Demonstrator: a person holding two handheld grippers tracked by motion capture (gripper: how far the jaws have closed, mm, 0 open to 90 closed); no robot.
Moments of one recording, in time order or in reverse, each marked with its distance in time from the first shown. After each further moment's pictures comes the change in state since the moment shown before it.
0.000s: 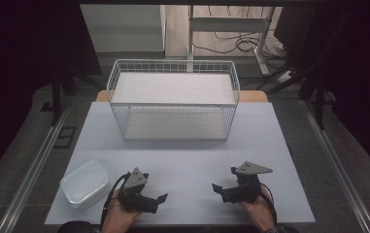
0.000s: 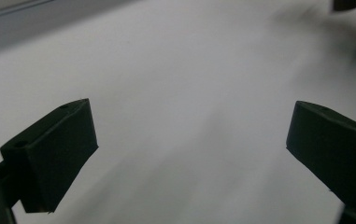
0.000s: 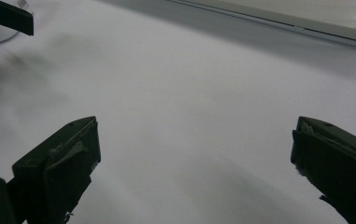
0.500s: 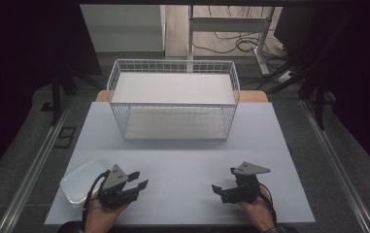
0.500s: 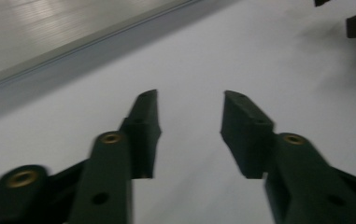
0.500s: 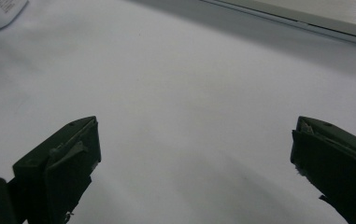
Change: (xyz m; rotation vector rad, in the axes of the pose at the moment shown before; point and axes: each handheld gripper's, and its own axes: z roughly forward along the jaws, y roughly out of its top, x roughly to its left) left arm 0.011 0.006 -0.052 -0.043 0.172 0.056; right arm 0.001 0.000 0.002 0.027 -0.007 -0.024
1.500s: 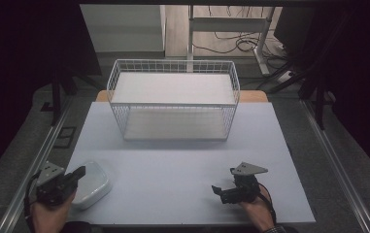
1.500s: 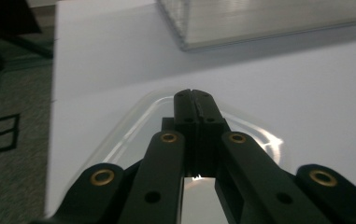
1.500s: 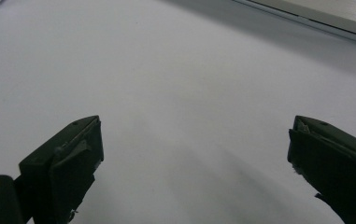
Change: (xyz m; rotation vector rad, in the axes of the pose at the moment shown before) left arm 0.091 -0.042 -0.091 -0.042 0.343 -0.251; right arm 0.002 0.001 0.002 0.034 -0.018 -0.040
